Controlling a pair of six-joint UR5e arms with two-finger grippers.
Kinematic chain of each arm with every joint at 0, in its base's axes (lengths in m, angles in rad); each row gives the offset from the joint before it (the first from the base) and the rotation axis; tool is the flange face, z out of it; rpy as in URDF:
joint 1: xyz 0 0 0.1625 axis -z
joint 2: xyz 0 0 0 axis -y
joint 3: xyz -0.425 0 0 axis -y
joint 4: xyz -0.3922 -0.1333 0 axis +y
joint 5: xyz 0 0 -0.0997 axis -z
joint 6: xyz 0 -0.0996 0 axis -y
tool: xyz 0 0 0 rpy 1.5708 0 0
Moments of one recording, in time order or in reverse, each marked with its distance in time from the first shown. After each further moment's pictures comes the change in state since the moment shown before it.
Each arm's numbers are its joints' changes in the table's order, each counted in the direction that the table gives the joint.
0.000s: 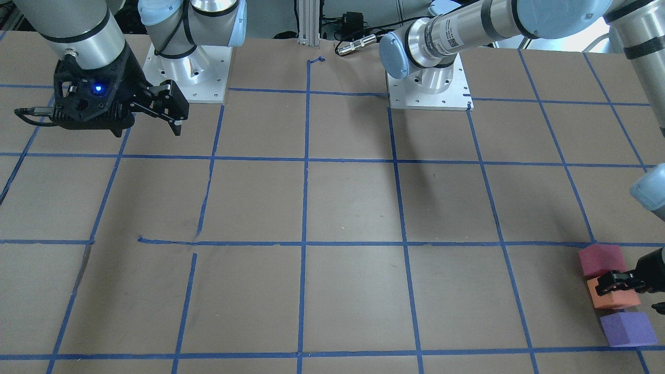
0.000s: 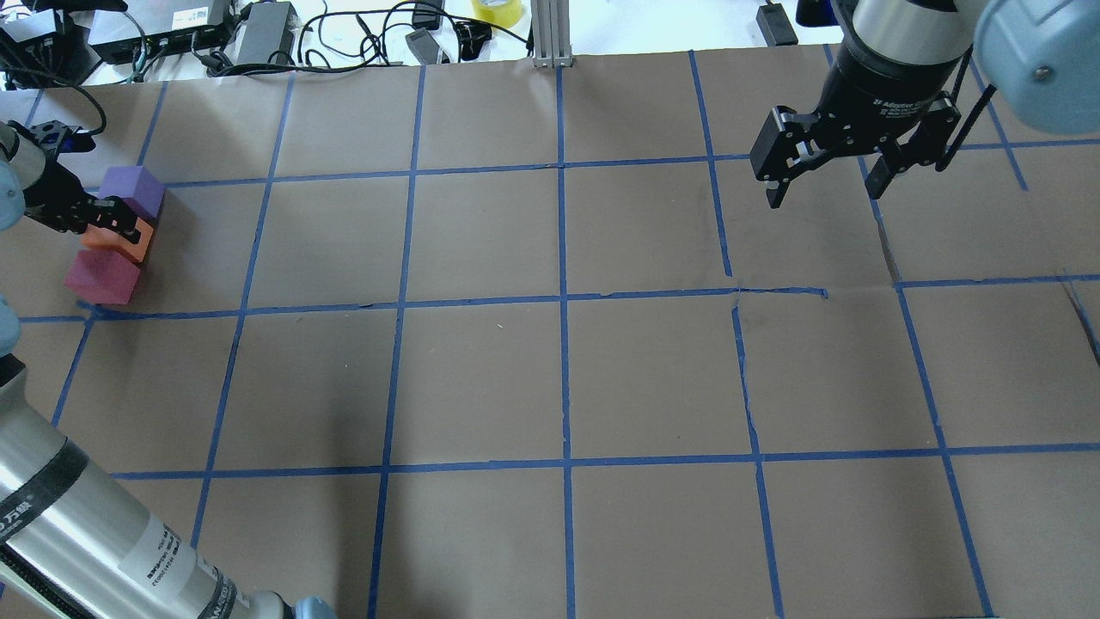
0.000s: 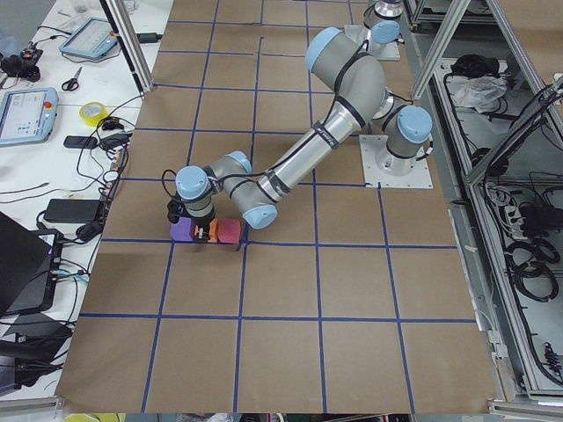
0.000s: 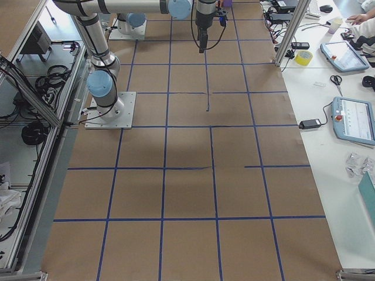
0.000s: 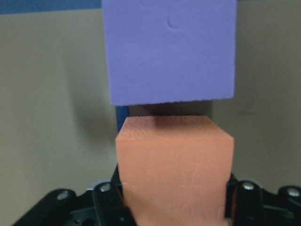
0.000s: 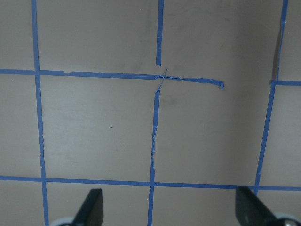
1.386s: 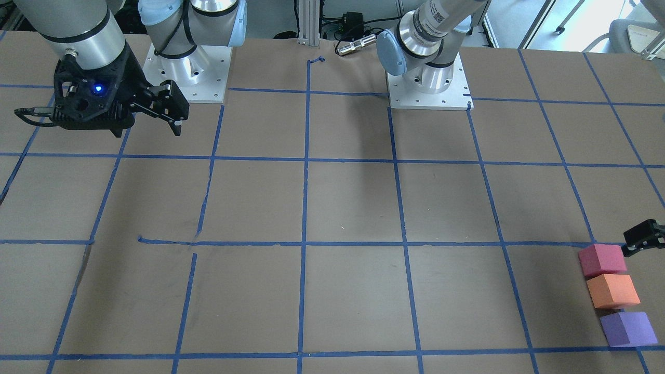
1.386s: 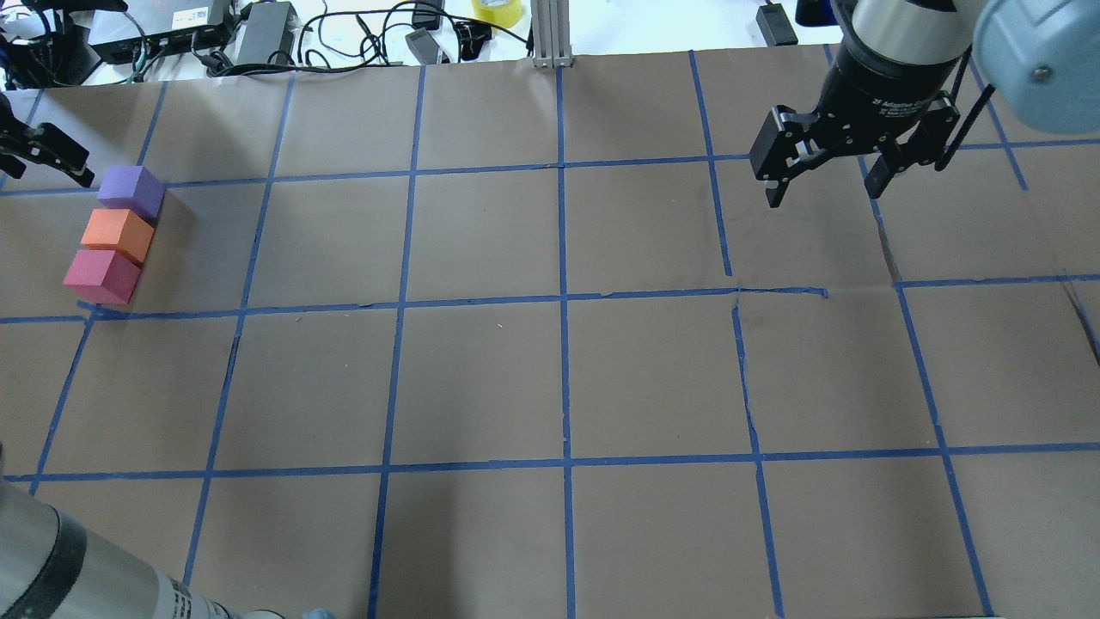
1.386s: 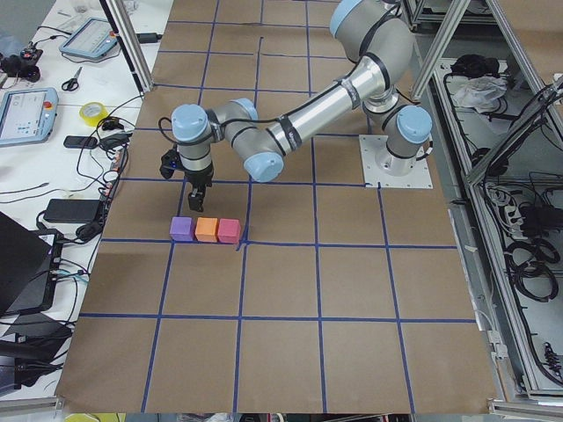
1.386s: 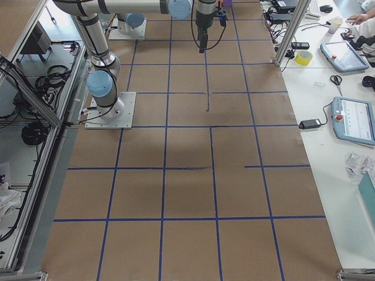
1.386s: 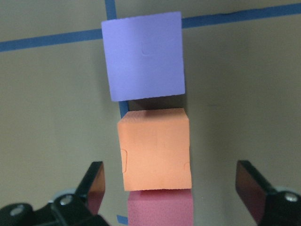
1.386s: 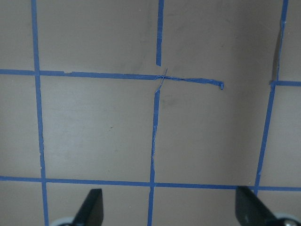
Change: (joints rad) left arm 0.079 0.329 -0.001 0.273 0.058 0.028; right arm 0.000 0.000 0.000 0.002 0.000 0.000
